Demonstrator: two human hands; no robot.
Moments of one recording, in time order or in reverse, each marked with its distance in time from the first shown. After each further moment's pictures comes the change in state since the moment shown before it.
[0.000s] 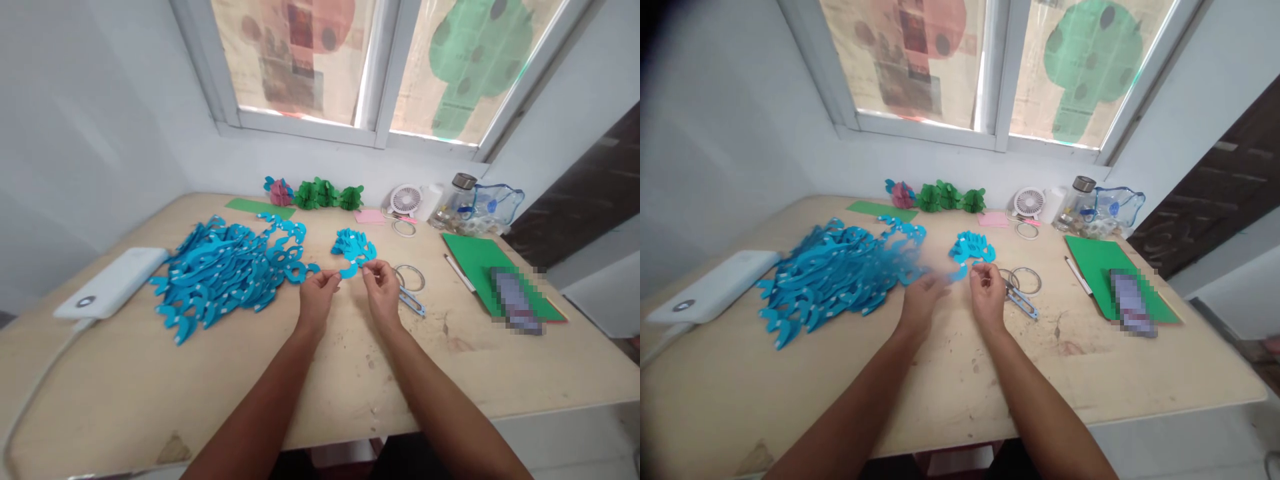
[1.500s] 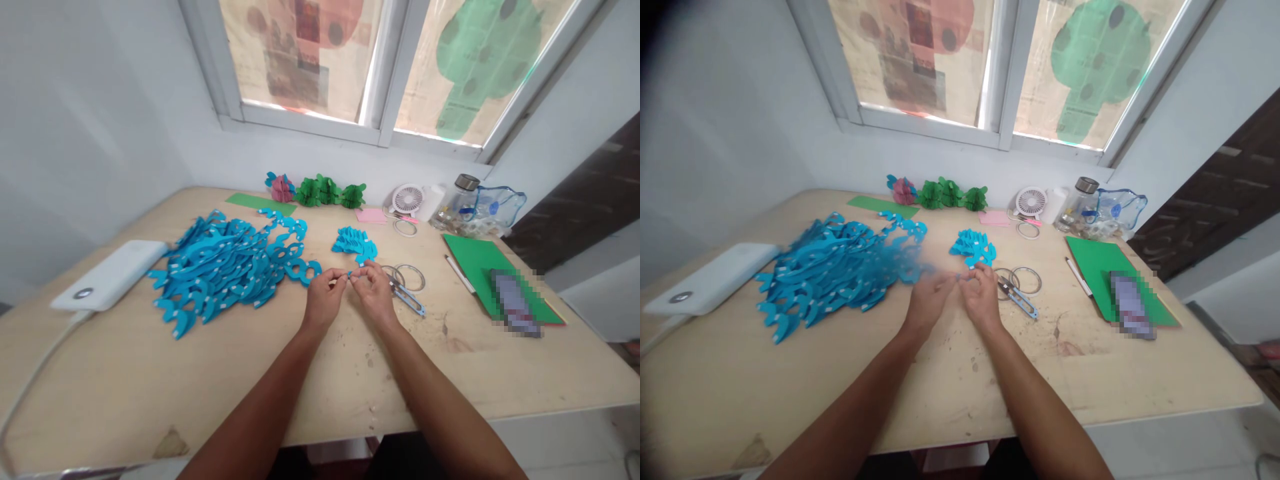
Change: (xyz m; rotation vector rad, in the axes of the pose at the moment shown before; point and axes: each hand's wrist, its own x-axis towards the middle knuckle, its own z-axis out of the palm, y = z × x) left_hand -0.003 0.008 0.001 0.371 -0.118 0.247; right_hand -0.001 0.006 -0.002 -0.349 -0.185 -0.117
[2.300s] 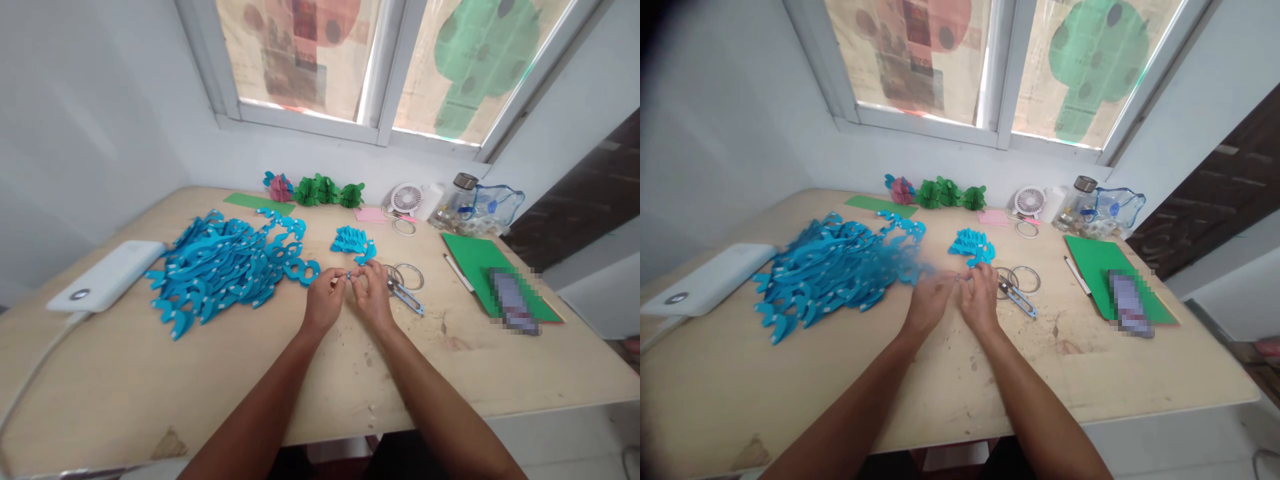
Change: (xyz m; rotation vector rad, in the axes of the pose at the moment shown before) left_hand -0.002 -0.001 -0.001 0.182 -0.055 0.083; right_hand -0.006 0.002 0.002 -0.197 0.016 -0.151
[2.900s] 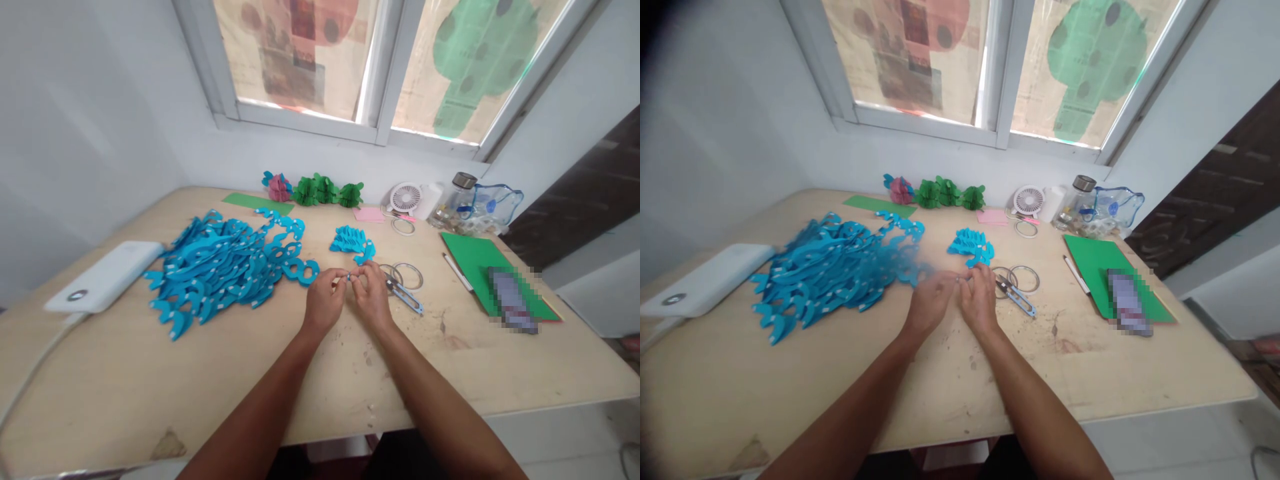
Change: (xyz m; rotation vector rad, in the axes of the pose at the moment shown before) left_hand -0.001 -0.003 0.002 0.033 -0.018 0.074; right_hand 0.001 0.002 0.001 0.037 -0.019 0.023
